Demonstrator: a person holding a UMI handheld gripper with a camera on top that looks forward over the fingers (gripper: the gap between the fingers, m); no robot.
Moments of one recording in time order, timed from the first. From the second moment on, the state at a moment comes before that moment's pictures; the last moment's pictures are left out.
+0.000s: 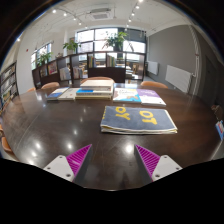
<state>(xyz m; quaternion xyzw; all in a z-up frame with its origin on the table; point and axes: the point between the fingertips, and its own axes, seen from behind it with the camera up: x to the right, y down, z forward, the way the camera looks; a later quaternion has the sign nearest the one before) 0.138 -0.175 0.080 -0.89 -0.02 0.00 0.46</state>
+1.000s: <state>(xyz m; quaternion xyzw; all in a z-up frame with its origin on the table) 0.133 0.065 0.012 -0.91 -0.04 -0.01 0.40</state>
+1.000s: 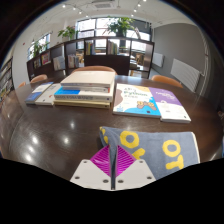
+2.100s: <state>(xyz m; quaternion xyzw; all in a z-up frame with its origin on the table) 0.299 -0.039 0.268 -0.83 -0.03 -0.05 0.55</state>
